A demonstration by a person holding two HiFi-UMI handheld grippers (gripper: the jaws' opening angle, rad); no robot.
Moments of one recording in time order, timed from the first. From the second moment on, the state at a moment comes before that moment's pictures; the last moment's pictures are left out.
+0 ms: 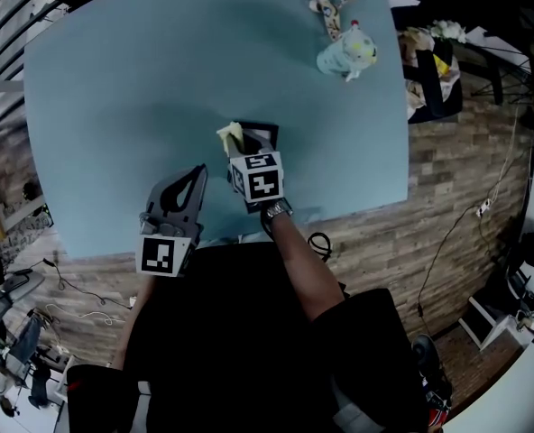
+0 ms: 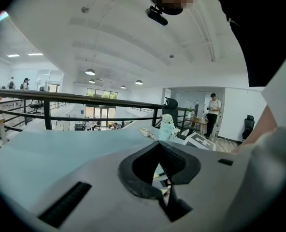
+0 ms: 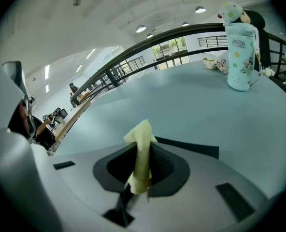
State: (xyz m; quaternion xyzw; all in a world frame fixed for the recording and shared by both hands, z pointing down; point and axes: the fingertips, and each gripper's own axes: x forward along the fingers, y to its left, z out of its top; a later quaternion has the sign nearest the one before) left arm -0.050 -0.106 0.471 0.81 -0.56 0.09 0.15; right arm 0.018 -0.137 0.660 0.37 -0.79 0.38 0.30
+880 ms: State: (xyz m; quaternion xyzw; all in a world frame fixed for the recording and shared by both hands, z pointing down) left arm -0.032 -0.104 0.472 0.83 -0.54 0.10 0.15; right arm 0.060 -0.135 0.663 0.40 -0.77 0.38 0.30
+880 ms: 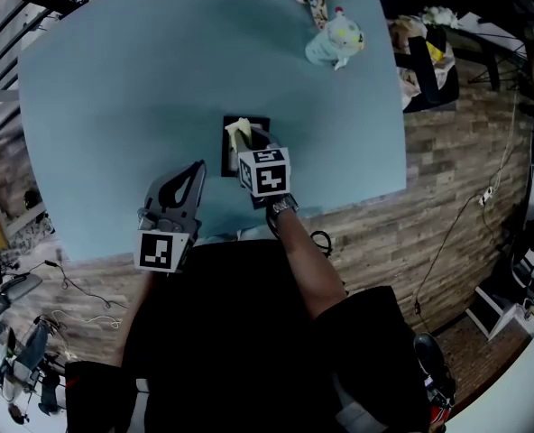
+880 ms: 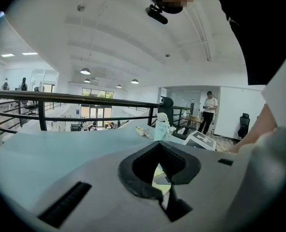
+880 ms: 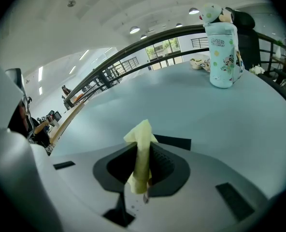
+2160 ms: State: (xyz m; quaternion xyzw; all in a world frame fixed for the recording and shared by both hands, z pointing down) left arm -0.008 -0.099 0.469 0.84 -0.51 0.10 0.14; right arm 0.121 -0.139 0.657 0.46 -0.74 0.40 0.28
